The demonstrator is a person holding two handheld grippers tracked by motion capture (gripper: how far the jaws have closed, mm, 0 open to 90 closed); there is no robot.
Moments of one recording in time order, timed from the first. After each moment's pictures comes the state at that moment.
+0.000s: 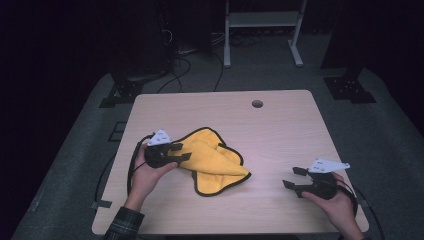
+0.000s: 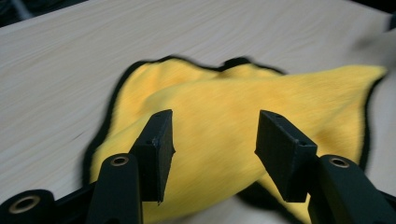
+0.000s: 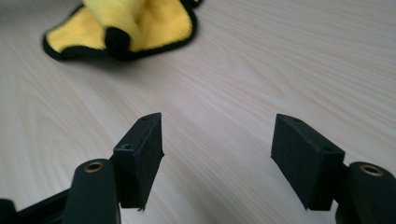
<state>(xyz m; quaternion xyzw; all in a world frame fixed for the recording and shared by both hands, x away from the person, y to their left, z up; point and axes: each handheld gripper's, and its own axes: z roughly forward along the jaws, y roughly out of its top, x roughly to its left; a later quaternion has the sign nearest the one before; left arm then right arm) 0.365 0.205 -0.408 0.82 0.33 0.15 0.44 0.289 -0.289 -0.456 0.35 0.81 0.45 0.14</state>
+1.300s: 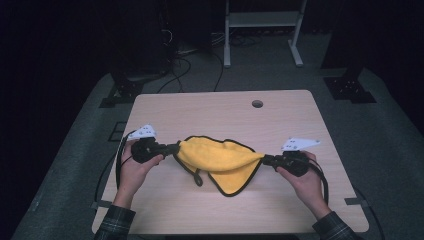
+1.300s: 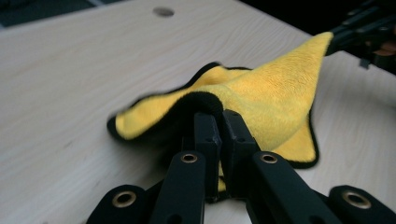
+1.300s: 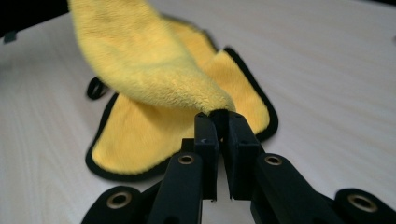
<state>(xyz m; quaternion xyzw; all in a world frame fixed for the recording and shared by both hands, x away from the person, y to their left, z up) 0.360 0.223 -0.374 0.81 0.30 0.09 0.50 0.333 -0.226 -0.415 0.34 0.81 0.46 0.13</state>
